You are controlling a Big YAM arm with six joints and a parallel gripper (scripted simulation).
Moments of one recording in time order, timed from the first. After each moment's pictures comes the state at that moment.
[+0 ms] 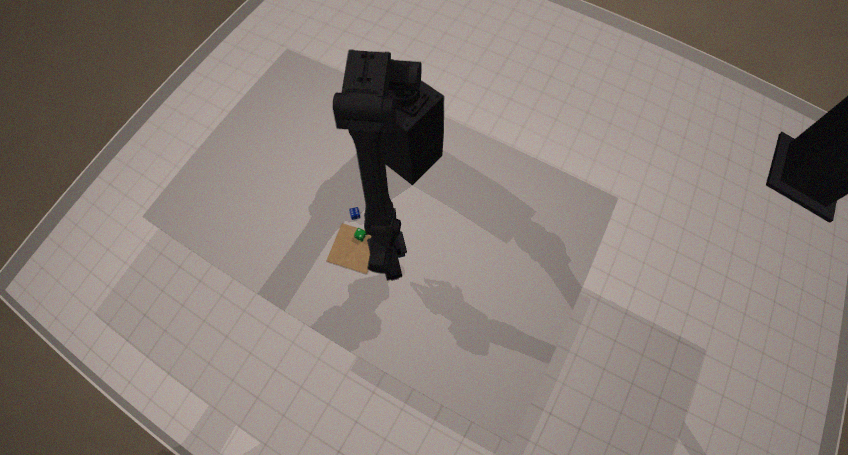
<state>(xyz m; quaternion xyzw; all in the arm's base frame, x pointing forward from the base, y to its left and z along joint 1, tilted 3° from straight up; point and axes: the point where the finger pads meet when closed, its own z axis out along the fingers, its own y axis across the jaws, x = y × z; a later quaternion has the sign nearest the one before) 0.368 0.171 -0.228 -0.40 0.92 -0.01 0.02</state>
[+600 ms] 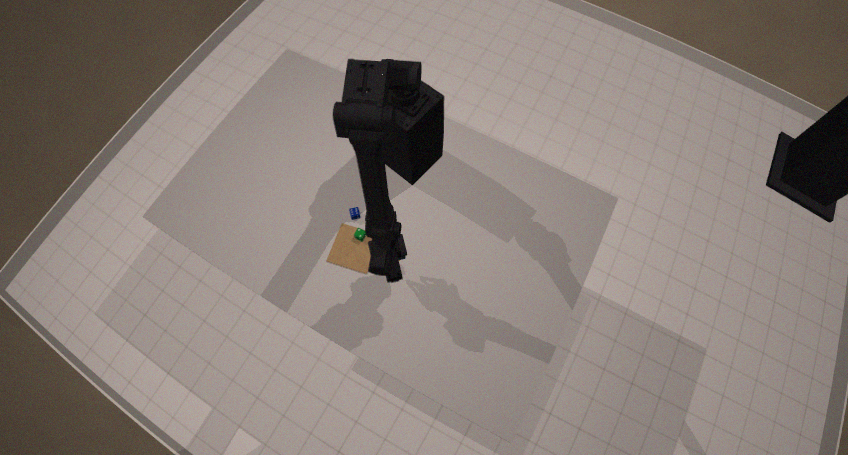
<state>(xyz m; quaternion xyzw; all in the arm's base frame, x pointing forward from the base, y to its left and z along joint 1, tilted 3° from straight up) 0.371 0.172 -0.243 -0.40 0.92 -0.01 0.02</state>
